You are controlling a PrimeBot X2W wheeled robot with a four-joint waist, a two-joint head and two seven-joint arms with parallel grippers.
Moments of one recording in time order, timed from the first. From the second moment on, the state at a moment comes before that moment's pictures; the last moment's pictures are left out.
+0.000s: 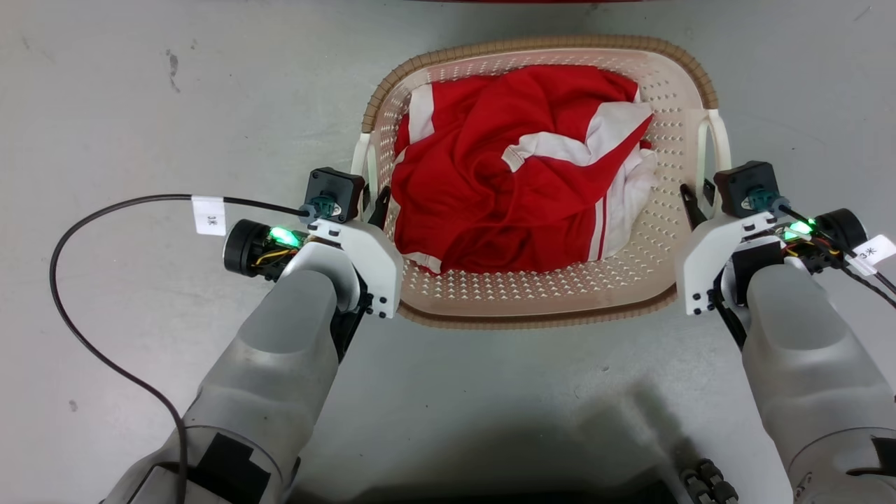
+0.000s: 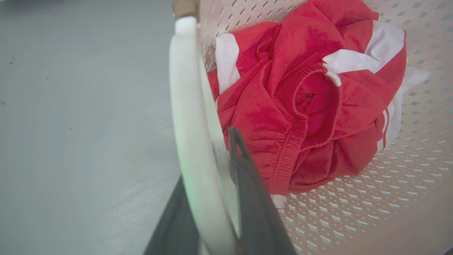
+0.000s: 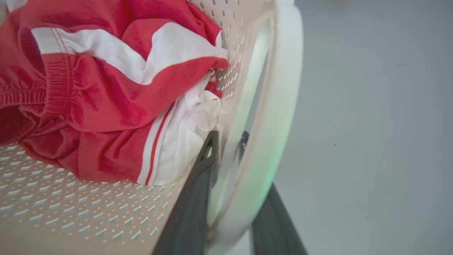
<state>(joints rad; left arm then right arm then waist) -0.95 0.05 -0.57 1.23 -0.43 -0.12 -0.26 -0.91 -0.06 -0.29 1.23 -0.53 0.13 -0.26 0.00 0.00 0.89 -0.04</state>
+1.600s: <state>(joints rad) -0.61 0.08 -0.79 1.26 -0.75 -0.12 0.04 -0.58 -0.06 0.46 1.28 0.09 0.13 0.02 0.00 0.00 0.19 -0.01</state>
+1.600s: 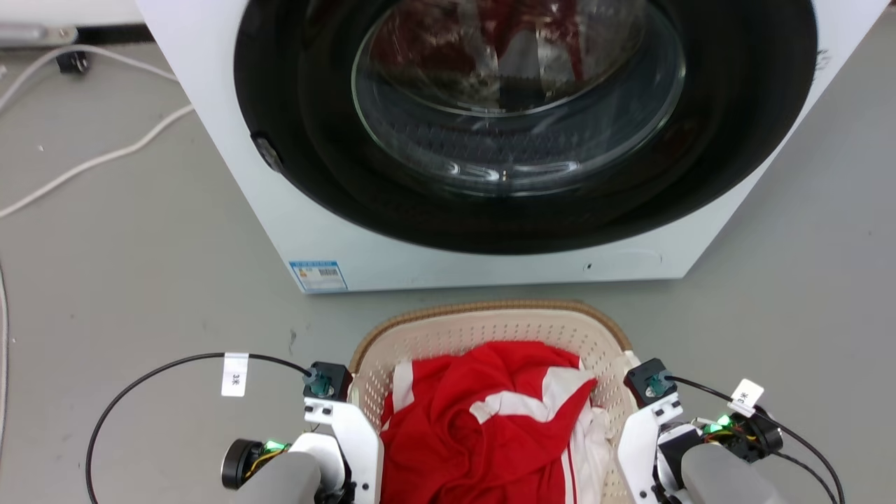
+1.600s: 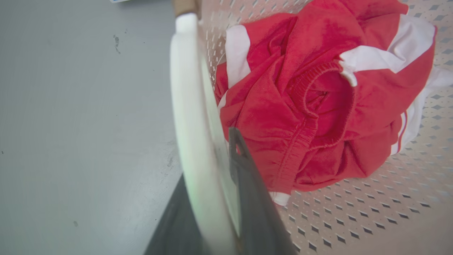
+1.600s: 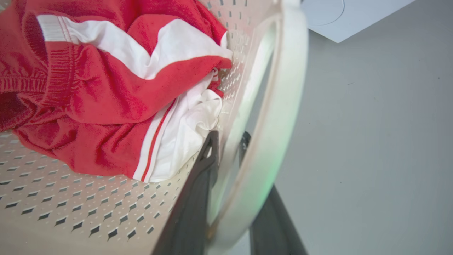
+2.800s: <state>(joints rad) -0.55 0.12 -0.92 1.26 -0.89 -0.12 0.17 -0.53 -0.07 0.84 1.27 0.48 0.12 0.19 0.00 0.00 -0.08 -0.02</state>
